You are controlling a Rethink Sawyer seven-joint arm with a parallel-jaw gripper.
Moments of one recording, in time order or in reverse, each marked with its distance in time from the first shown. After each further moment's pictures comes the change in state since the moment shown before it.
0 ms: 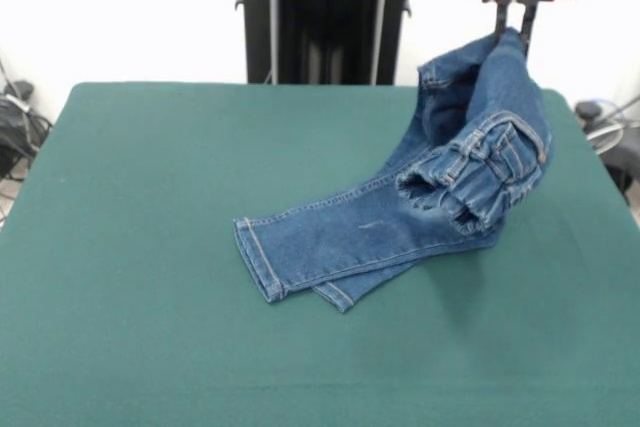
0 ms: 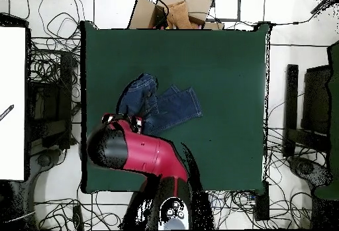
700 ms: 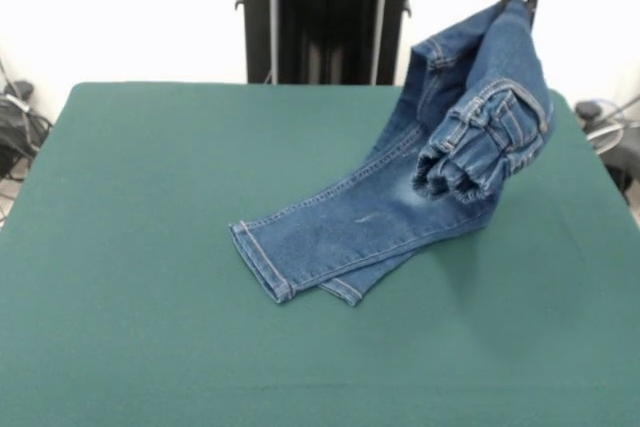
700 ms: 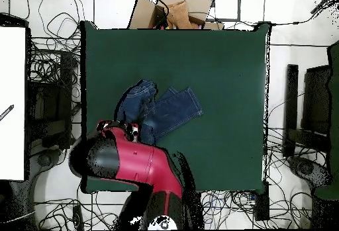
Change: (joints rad) arm 0.075 -0.037 -0.077 0.000 0.004 0.062 0.000
